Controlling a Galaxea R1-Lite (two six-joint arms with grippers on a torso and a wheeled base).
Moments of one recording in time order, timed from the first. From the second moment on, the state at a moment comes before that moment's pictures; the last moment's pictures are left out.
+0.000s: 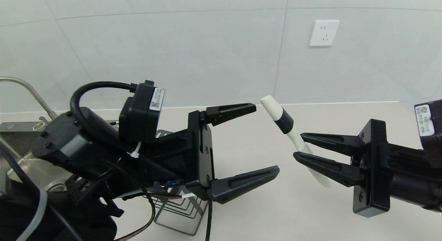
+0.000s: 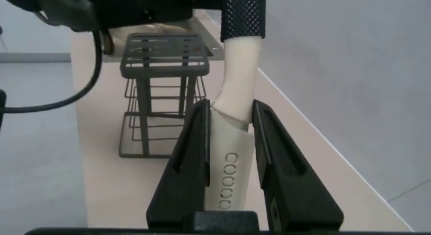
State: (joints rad) left arm -0.67 1.77 -0.62 -1.57 -0.78 -0.04; right arm 0.71 1.35 -0.54 -0.89 0.41 -0.43
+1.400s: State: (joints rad) left arm -0.80 1.81 -0.77 -1.57 -0.74 -0.19; right arm 0.74 1.37 -0.60 -0.89 0.43 -0.43
